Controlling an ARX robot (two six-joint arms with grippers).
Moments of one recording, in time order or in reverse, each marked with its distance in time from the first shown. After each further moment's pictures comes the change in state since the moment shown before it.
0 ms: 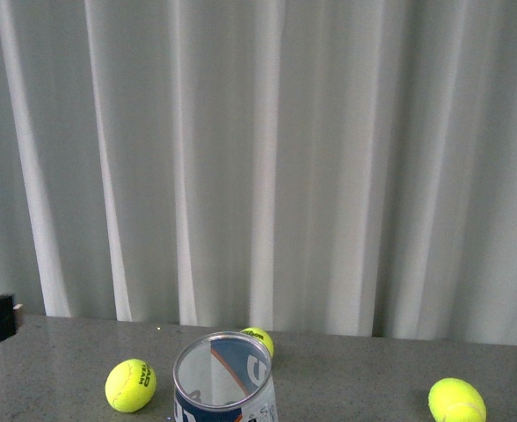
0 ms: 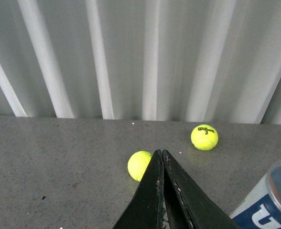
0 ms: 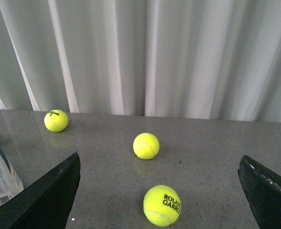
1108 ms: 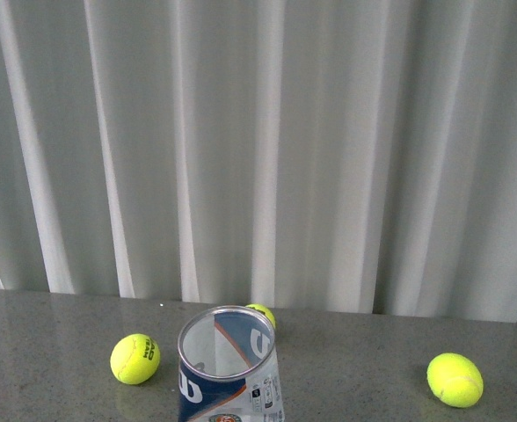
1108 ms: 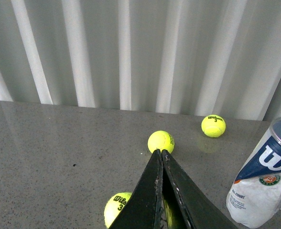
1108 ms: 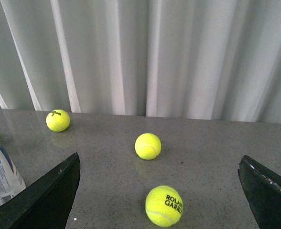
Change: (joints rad) left arm 0.246 -0.691 -0.341 -0.309 0.230 0.003; right arm 0.000 0.000 0.000 0.000 -0.001 0.000
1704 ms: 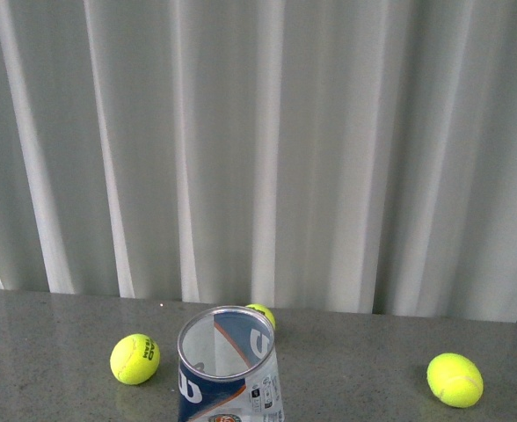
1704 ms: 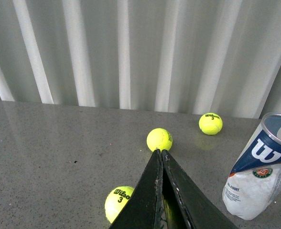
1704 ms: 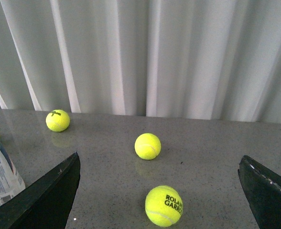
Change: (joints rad) left arm 0.000 -0.259 0.000 -0.255 0.000 0.000; right arm 0.000 0.000 0.000 0.000 0.000 0.000
